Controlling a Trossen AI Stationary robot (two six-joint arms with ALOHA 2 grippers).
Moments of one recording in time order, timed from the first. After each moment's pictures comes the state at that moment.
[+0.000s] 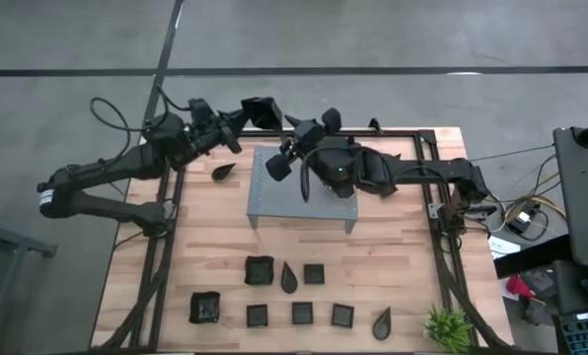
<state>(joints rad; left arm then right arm) 0.28 0.99 1.06 0.10 -0.34 -0.47 0.07 1.82 1.94 -0.18 0.92 -0.05</state>
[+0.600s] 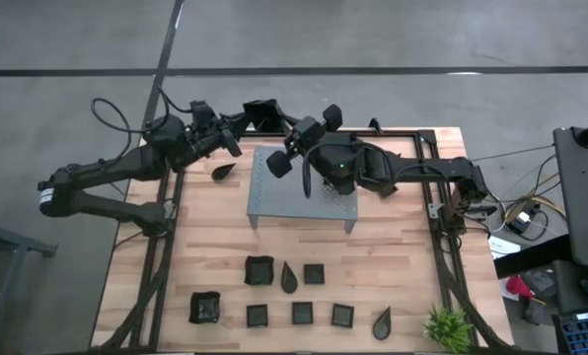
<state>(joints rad) 0.25 0.99 1.06 0.10 -0.33 -0.49 0.05 1.82 1.95 -0.19 0.91 -0.06</state>
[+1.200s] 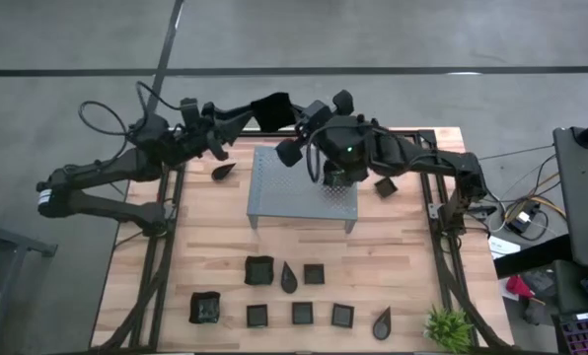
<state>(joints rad) 0.25 0.97 1.06 0.26 -0.18 -0.47 0.01 1.81 2.12 -0.47 0.87 0.01</state>
